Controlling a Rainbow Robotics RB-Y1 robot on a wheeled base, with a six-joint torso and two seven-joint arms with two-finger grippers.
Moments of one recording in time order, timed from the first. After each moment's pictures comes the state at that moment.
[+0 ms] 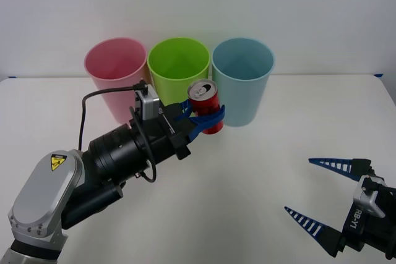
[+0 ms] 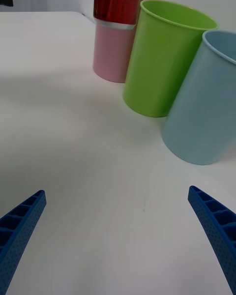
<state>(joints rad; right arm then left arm) 0.51 -0.44 -0.29 -2.25 1.56 -1.06 -0.13 -0.09 0.25 -0.19 -1.82 -1.27 -0.78 0.18</state>
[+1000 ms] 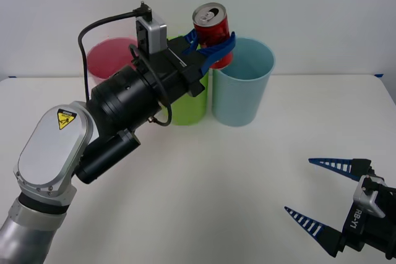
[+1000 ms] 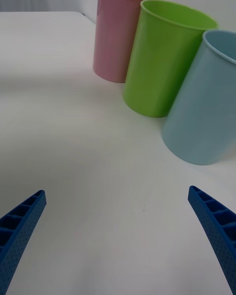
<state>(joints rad) 0.51 -0.44 -0.29 -2.25 1.56 -1.06 -0.13 -0.33 0.28 -0.23 -1.88 -1.41 -0.51 0.34</state>
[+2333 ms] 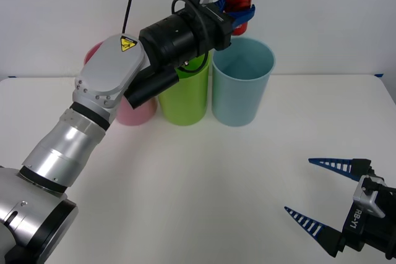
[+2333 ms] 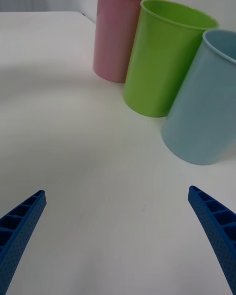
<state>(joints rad) 0.51 -0.44 -0.29 -2.25 1.56 -1.06 -0.13 -0.83 0.25 -0.31 -1.26 -1.41 -0.44 0.28</state>
